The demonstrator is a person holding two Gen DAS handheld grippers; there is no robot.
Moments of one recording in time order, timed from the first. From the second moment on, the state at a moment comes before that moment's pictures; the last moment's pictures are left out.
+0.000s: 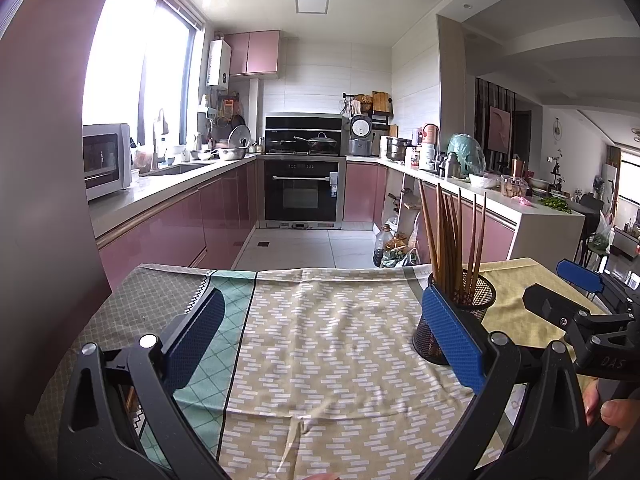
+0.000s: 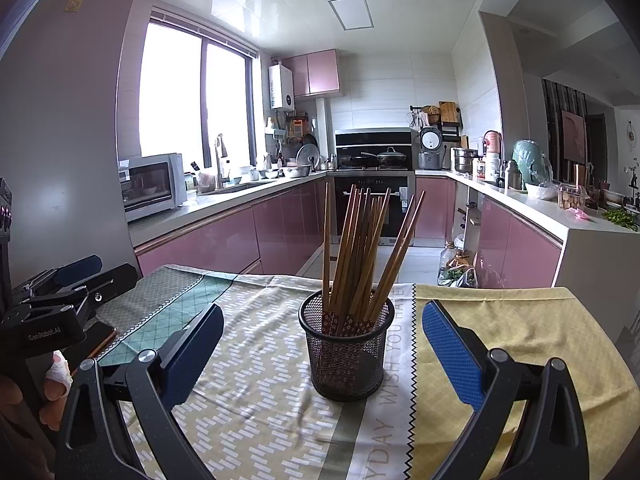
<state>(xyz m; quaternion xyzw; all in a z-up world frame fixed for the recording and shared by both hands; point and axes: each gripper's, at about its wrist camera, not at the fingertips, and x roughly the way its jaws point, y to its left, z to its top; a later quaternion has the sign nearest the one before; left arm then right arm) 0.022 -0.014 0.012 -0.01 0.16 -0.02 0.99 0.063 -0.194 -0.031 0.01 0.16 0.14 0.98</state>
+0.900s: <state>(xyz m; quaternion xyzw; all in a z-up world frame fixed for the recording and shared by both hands) 0.022 -0.017 0.008 -0.01 0.16 -0.03 0.99 0.063 -0.193 -0.029 0.02 0.16 0.14 0.98</state>
